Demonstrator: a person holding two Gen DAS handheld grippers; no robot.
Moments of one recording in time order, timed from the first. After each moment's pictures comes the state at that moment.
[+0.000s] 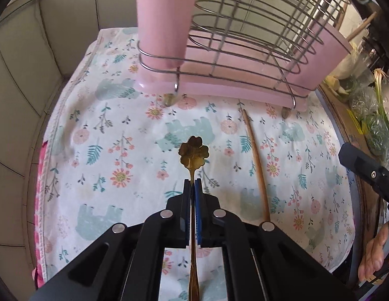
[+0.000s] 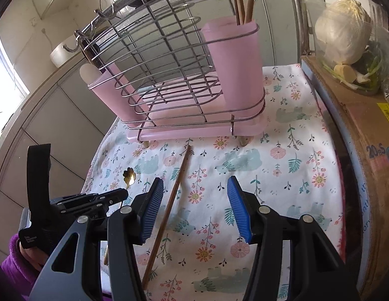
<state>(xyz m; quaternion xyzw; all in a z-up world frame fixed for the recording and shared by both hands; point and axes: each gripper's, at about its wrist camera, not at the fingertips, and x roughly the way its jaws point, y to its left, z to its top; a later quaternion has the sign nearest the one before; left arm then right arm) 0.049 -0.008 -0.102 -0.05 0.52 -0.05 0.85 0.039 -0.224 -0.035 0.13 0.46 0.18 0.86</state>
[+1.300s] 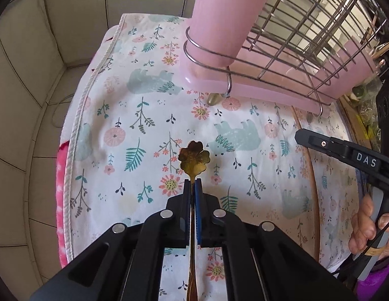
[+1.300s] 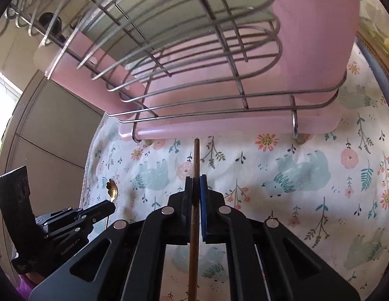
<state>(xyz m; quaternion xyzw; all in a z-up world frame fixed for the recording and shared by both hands) 0.062 0.048 -0.105 -0.06 0.54 -0.06 0.84 0.109 -0.165 -0.083 0.15 0.53 0.20 0.81</state>
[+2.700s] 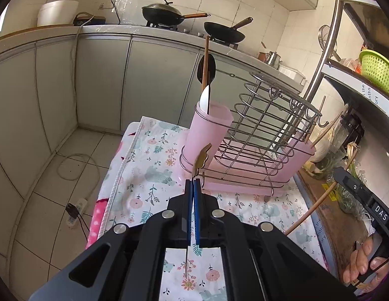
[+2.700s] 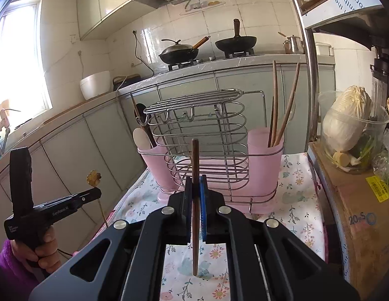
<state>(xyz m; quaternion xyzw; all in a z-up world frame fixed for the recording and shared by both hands) -0.009 0.060 0.004 -0.12 0.31 -0.04 0.94 0.001 -0.209 0.057 0.08 0.26 0.20 0.94</state>
